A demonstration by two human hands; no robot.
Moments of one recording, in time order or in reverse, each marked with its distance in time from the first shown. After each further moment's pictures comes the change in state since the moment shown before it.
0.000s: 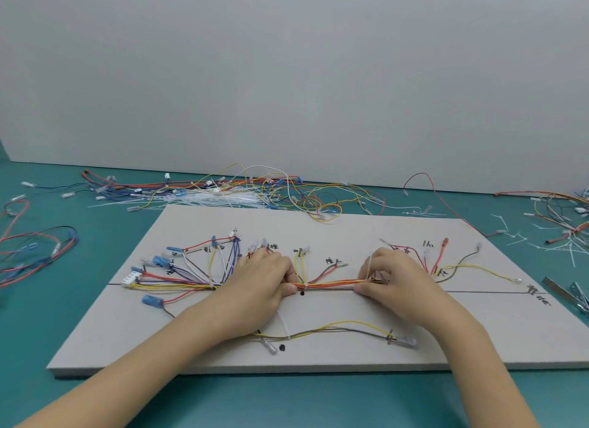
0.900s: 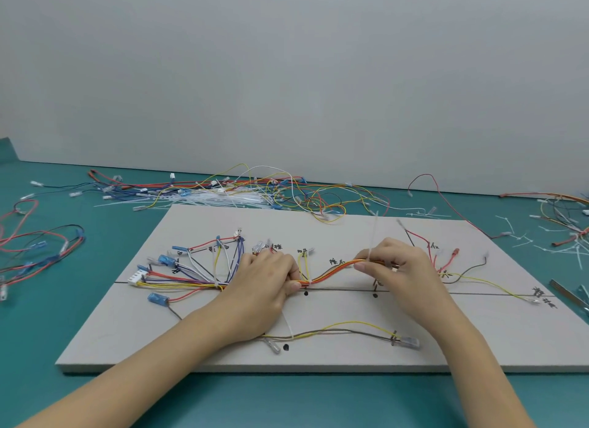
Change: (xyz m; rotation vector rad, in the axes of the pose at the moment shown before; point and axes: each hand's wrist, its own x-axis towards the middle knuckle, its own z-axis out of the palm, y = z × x) left_hand -0.006 -0.006 0.009 0.040 0.116 0.072; right_hand -0.003 -0.015 0.001 0.432 0.236 -0.129
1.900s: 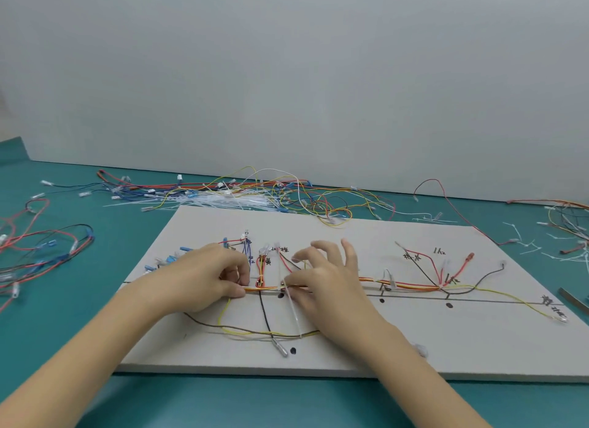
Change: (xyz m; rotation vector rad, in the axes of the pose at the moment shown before) left_hand -0.015 -0.059 -0.065 -0.052 -0.298 -0.232; right_hand 0.005 -0.034 0.087 -0.745 -0.223 -0.244
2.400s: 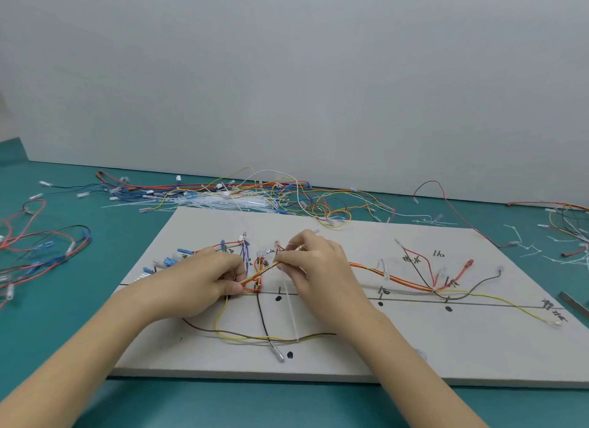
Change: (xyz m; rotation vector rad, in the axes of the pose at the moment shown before) left_hand -0.006 0.003 0.001 0.058 -0.023 -0.010; right_hand 0.018 -0.001 -0.004 0.223 0.128 -0.025
